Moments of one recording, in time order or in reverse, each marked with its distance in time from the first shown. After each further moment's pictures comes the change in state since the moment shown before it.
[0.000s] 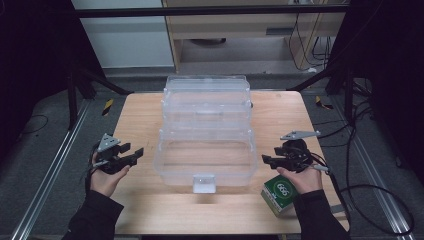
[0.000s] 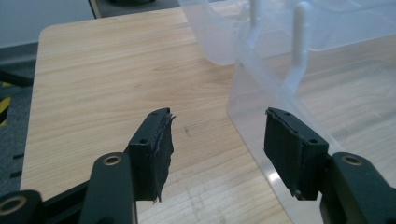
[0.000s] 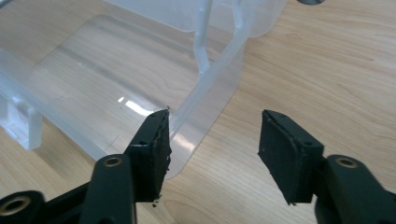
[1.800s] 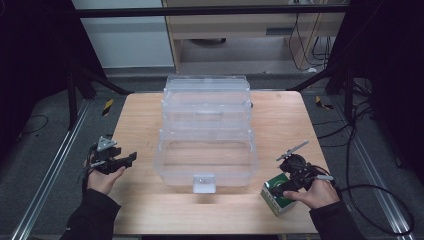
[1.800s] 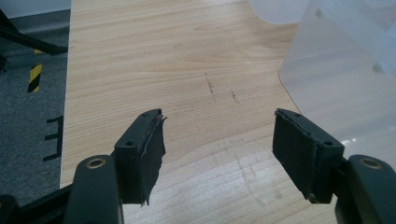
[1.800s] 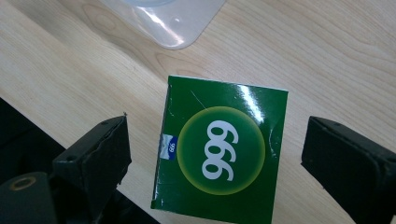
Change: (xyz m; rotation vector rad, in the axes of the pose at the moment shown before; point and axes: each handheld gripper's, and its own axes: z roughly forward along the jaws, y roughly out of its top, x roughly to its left) left arm 0.025 -0.018 0.013 0.107 0.098 -0.015; right arm 0.023 -0.021 -0.019 0.445 -0.025 -0.084
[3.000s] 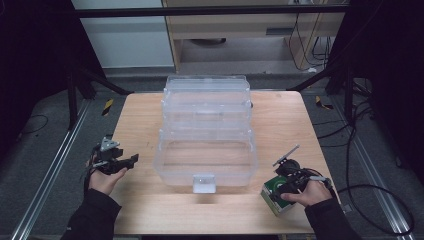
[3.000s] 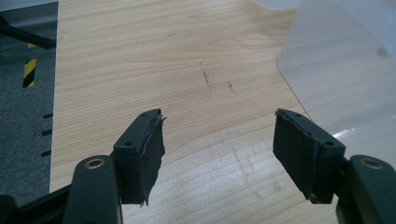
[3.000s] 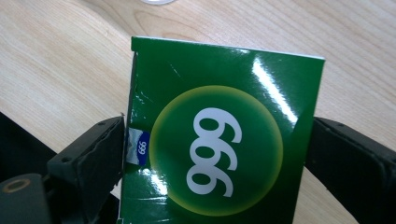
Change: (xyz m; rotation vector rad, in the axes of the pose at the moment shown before) left arm -0.002 -0.002 0.006 0.036 -0.012 0.015; right arm -0.011 -0.004 0.039 0.142 0.030 0.014
